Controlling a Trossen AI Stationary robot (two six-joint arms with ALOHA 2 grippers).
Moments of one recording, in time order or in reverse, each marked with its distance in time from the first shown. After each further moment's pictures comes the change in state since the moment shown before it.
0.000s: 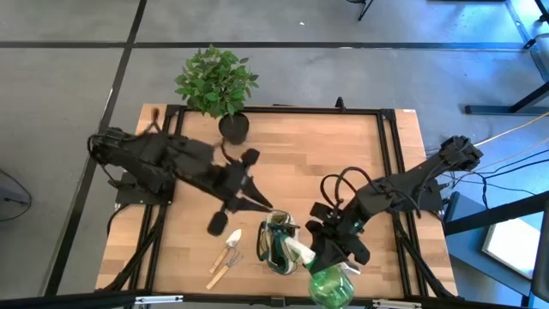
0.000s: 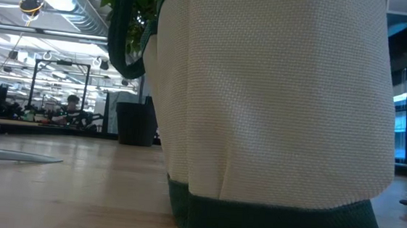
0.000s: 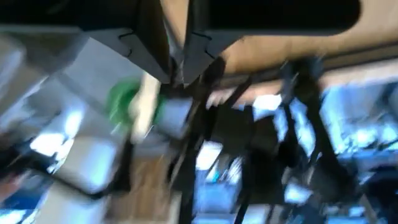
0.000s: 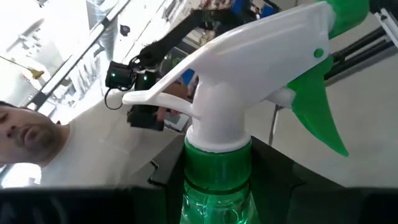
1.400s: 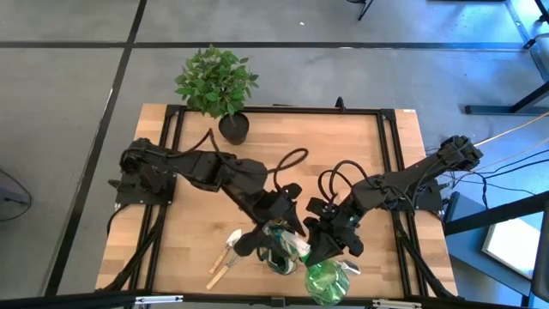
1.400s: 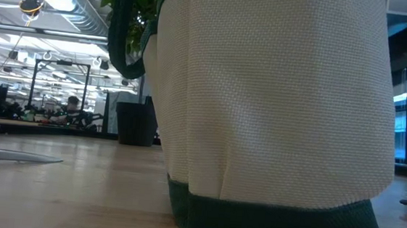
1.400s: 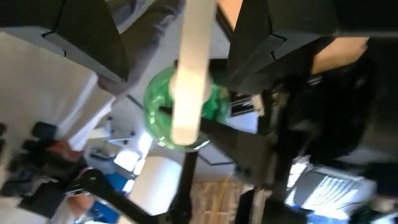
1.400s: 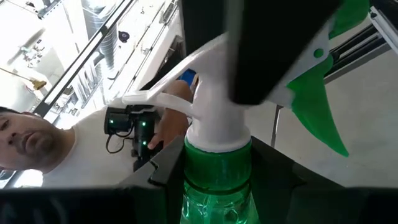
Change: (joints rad) left arm 0.044 0.268 0.121 0.088 0.357 -0.043; right arm -0.047 -0.001 -0.023 0.016 -0.030 0.047
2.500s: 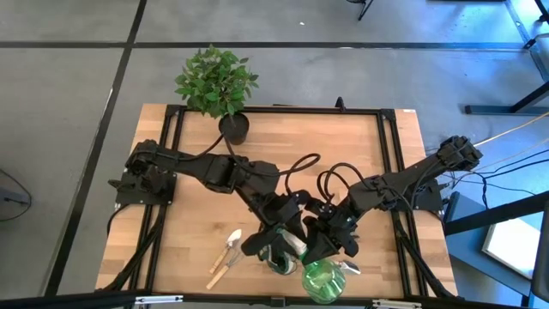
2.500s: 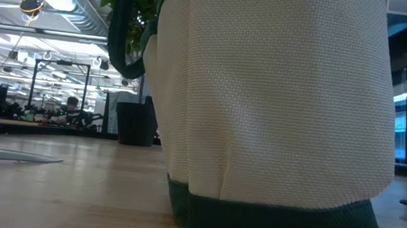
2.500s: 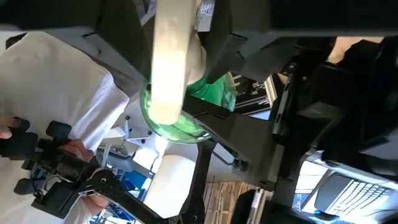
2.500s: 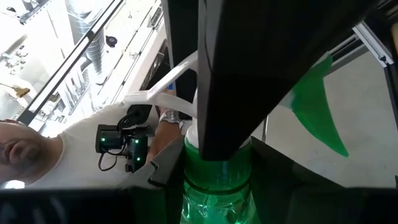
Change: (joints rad) left arm 0.022 0.049 -0.034 0.087 0.115 -0.022; right arm -0.013 0.003 -0.002 -0.028 0.034 0.001
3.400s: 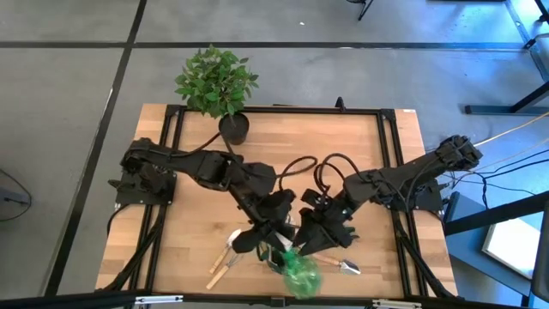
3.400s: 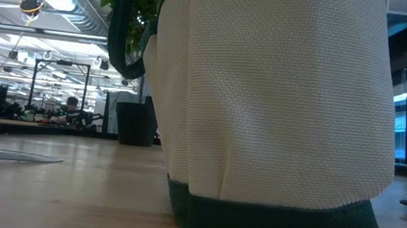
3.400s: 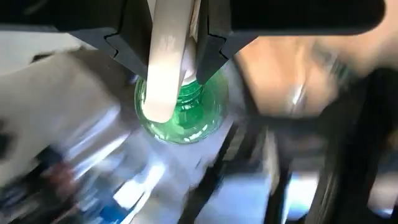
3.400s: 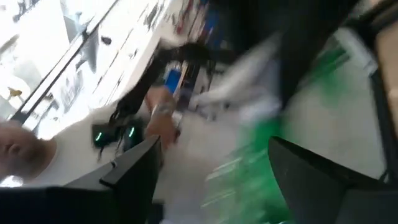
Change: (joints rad) left arm 0.004 -0.054 -0.006 -0.280 -0.037 -0.093; right arm -0.029 -0.007 0.003 -0.037 -0.062 -0.019
